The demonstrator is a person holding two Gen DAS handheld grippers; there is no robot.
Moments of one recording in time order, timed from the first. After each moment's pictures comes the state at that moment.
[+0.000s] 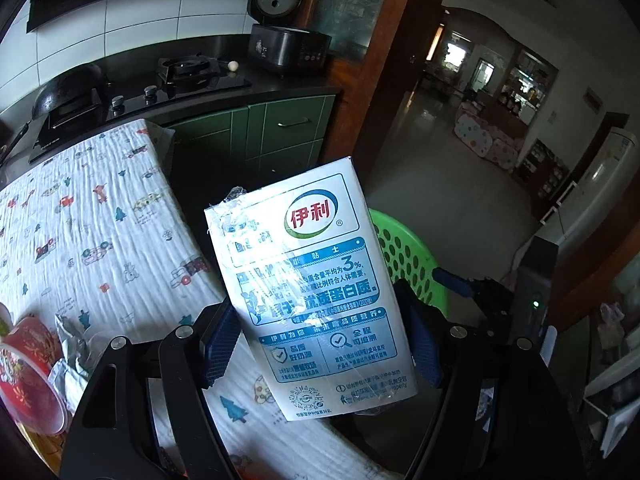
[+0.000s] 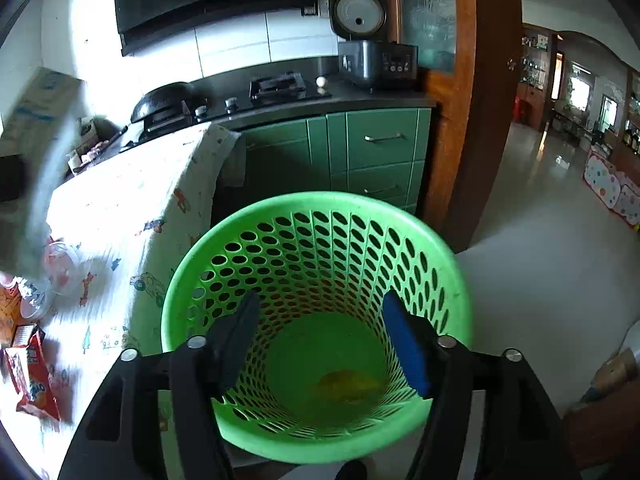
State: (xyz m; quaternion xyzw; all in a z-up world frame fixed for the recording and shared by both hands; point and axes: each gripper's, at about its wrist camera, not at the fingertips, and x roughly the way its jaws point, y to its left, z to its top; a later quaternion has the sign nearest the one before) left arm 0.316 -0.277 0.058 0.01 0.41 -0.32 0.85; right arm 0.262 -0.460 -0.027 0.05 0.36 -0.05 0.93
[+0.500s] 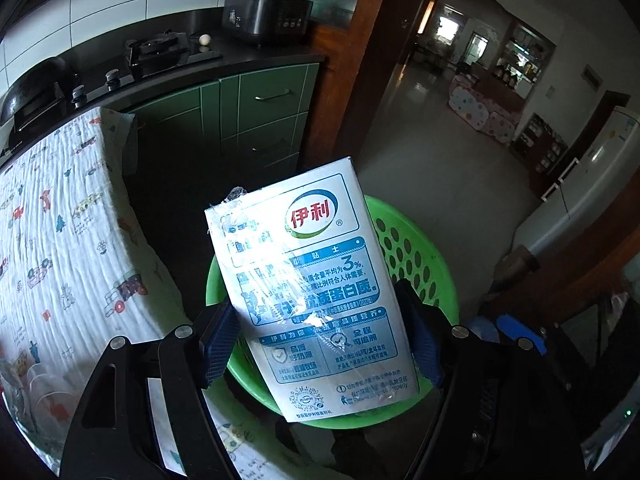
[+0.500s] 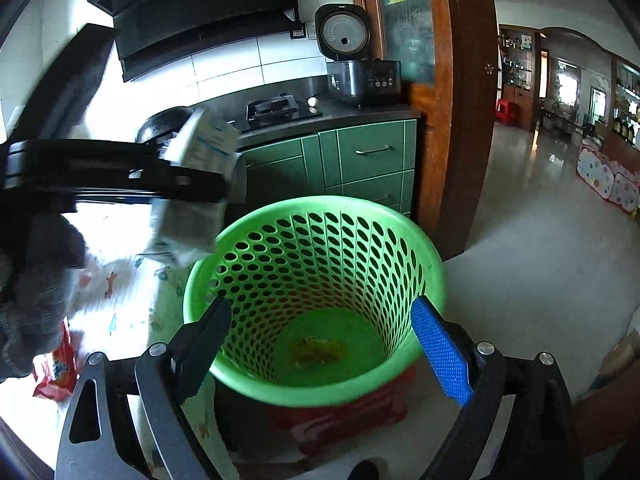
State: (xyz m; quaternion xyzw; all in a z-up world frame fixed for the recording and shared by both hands) left arm 0.352 -0.353 0.011 0.04 0.45 -0.33 0.83; right arm 0.206 -0.454 -0.018 0.08 0.33 -0.06 0.94
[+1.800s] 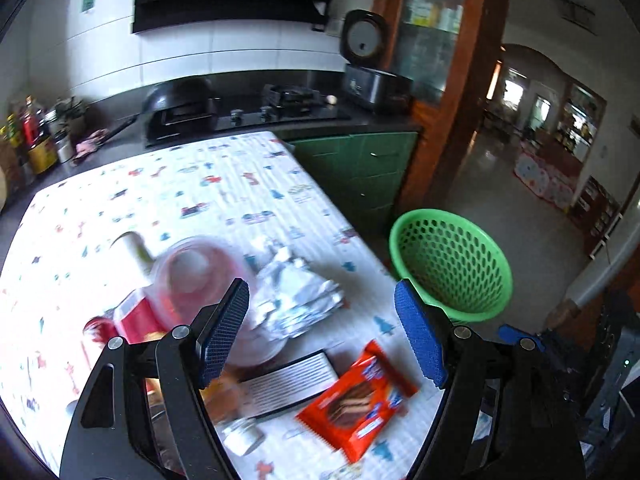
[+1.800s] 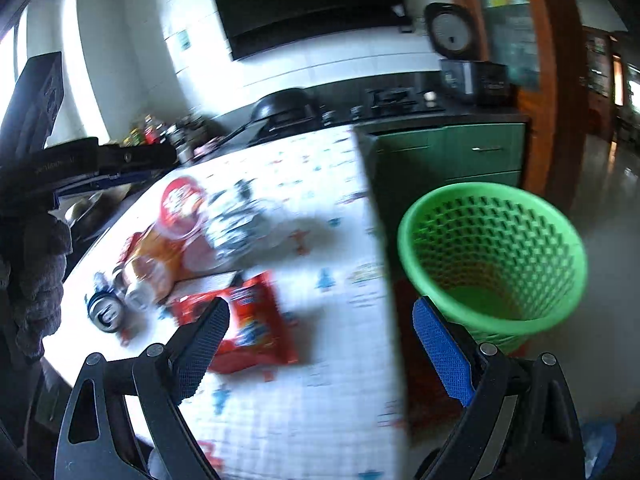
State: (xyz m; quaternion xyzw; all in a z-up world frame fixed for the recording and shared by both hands) left arm 0.238 -0.092 0.076 0.00 0.35 -0.19 0.92; right arm 0.171 -0.274 0.005 0.08 0.34 0.12 0.93
